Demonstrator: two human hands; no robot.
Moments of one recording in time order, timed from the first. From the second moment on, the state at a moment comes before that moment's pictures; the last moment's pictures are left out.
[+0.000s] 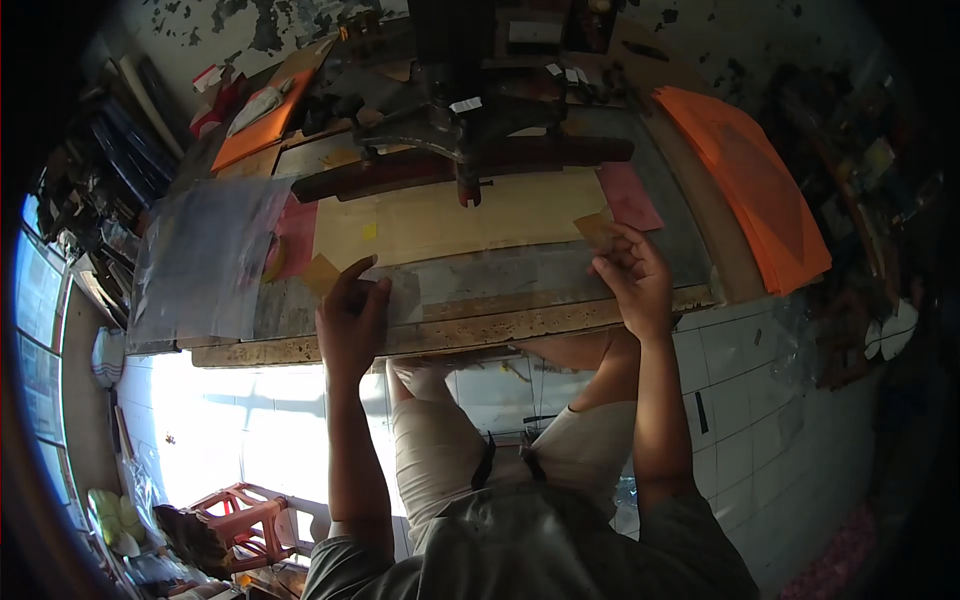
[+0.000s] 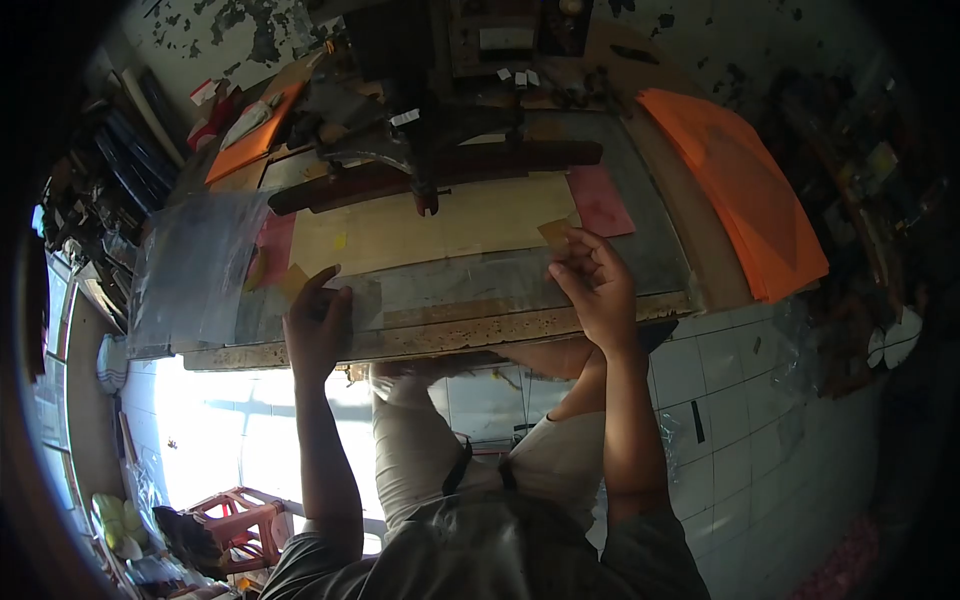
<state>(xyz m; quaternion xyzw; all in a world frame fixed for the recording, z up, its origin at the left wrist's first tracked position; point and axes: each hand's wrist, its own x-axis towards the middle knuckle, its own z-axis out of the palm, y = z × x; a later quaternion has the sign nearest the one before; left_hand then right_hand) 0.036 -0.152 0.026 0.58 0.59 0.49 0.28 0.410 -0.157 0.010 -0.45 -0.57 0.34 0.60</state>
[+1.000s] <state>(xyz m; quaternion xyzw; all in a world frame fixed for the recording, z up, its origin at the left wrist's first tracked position) 0.032 -0.159 0.030 0.61 0.55 0.49 0.29 0.408 -0.159 0.005 -0.49 -0.54 0.30 0.62</state>
